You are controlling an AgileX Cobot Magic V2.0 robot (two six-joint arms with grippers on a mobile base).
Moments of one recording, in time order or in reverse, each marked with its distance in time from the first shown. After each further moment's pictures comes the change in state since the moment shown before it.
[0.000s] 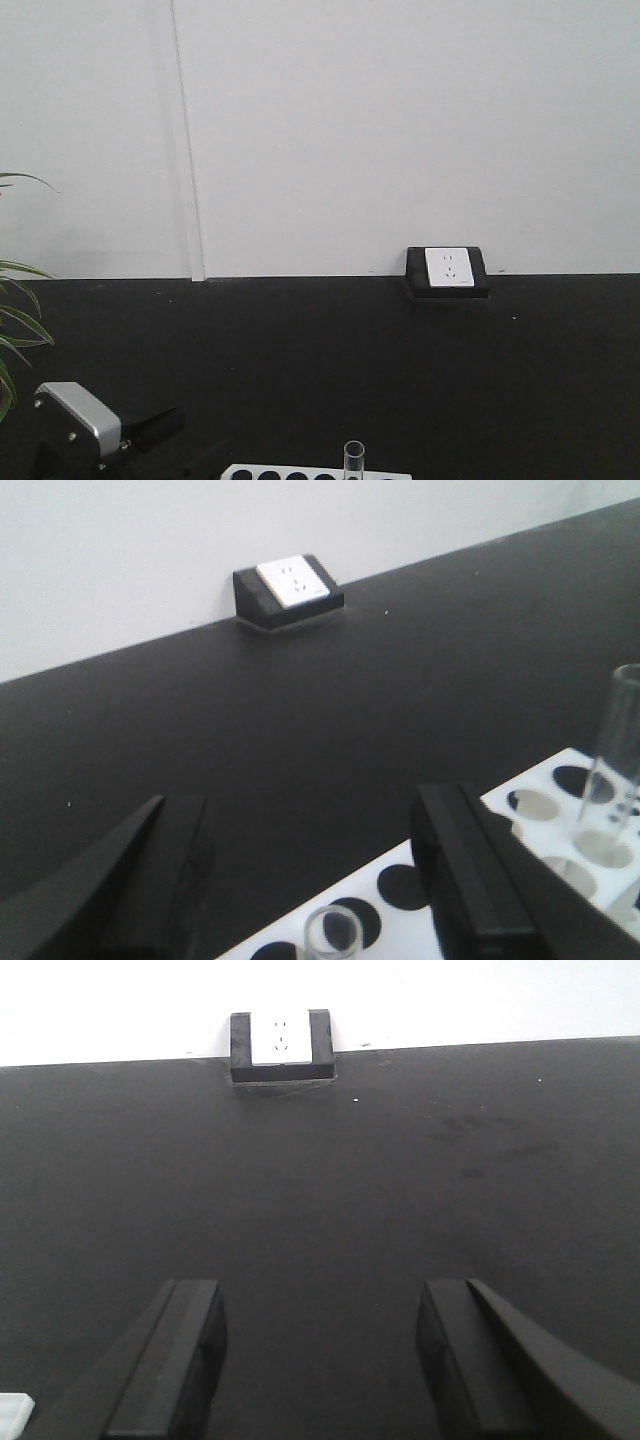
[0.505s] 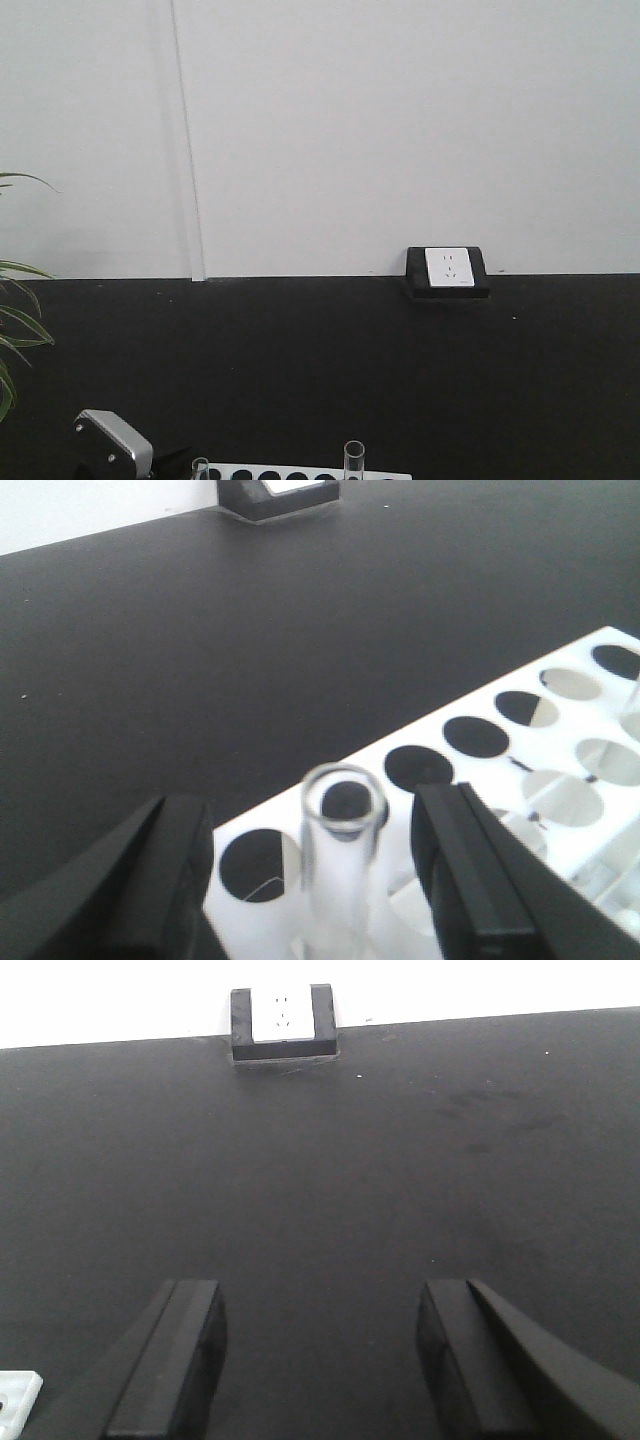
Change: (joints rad) left arm 0.000 0.152 -0.005 0.026 -0.015 -0.002; right arm 0.000 0.000 0.000 0.013 0.039 0.000
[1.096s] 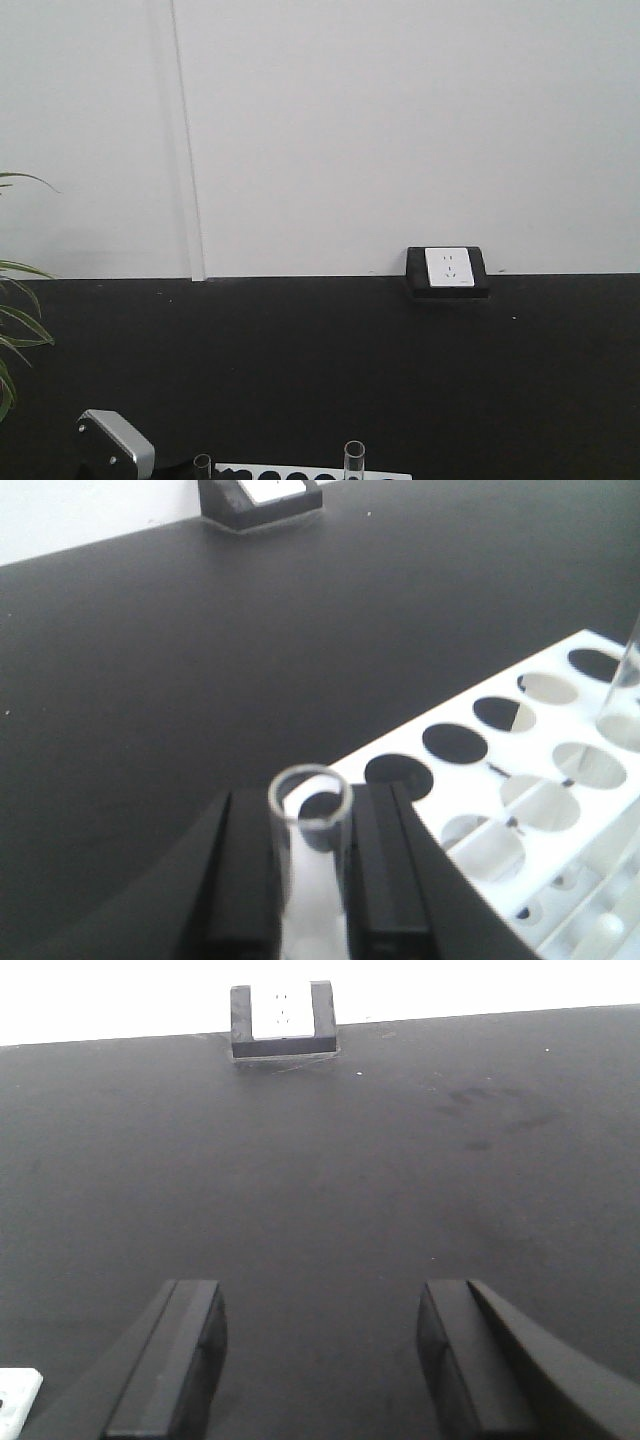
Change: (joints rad) left arm 0.000 0.001 0.000 0.019 -0.029 -0.002; right arm 0.000 0.000 0.000 0.000 0.004 0.000
